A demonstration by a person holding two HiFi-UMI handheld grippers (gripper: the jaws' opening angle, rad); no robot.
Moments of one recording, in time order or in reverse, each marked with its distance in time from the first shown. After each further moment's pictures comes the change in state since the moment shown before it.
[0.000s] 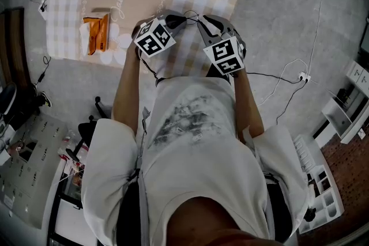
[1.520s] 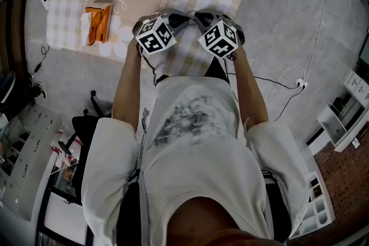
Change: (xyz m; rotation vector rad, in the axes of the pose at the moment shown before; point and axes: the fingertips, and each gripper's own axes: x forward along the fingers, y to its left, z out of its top) left arm 0.000 -0.011 -0.005 0.060 0.008 0.007; right arm 0.051 0.019 -0.023 -0.288 0.127 0.191
